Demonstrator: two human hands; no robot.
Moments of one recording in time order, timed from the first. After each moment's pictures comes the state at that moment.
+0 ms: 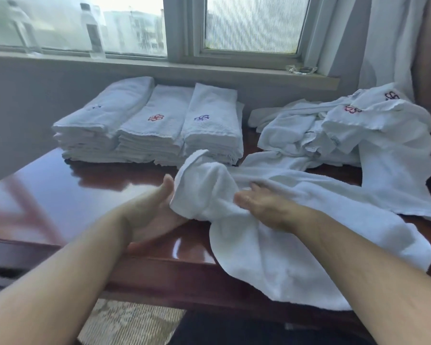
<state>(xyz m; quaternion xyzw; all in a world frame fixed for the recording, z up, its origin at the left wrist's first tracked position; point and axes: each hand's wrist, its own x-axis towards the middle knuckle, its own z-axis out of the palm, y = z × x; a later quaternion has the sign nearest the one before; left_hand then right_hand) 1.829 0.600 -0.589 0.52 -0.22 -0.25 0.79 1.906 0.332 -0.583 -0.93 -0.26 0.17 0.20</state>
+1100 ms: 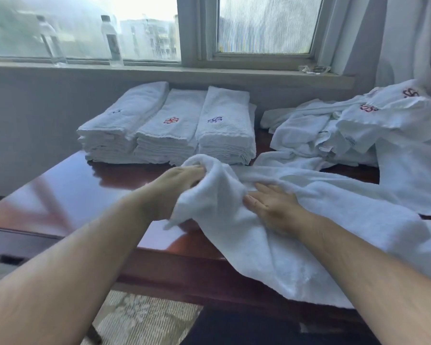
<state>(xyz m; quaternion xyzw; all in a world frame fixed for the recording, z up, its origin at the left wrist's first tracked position) 1.813 0.588 -0.531 0.87 -0.07 0.00 0.49 1.905 0.344 -0.597 -0.96 -0.24 0.07 0.14</state>
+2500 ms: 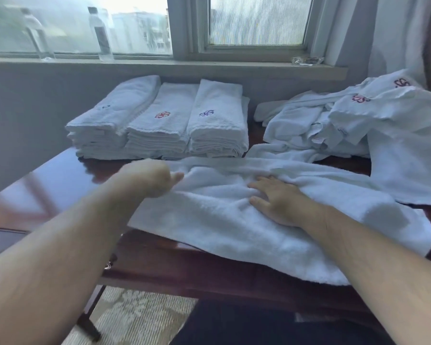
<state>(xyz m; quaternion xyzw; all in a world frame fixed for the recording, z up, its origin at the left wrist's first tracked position) 1.851 0.616 -0.532 0.99 0.10 -0.04 0.01 1.910 0.319 -0.594 -0.96 -0.26 0.05 0.11</state>
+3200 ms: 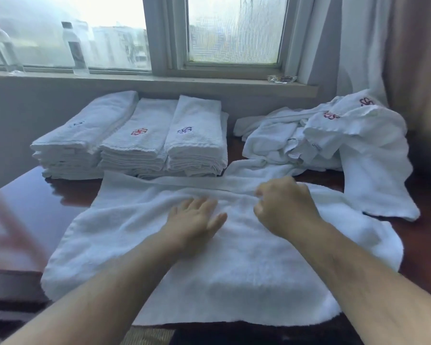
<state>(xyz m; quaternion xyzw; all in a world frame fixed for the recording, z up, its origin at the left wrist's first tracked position) 1.851 0.512 -0.590 0.99 -0.06 -0.02 0.13 1.878 0.306 -0.548 -0.98 -0.13 -0.12 0.01</state>
